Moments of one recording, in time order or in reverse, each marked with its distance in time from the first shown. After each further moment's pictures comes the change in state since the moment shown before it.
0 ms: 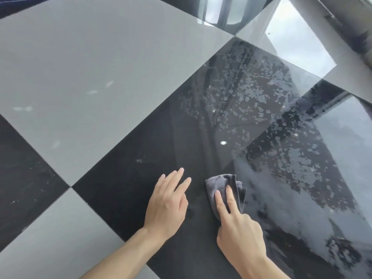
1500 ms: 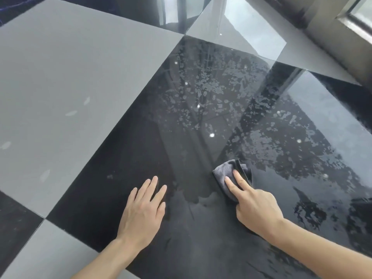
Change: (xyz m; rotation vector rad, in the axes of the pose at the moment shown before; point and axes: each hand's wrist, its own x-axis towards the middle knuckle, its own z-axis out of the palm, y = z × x) left_hand 0.008 0.018 -0.030 0.338 -0.430 0.025; right_hand 0.005 0.106 -0.004 -0.022 -0.085 0.031
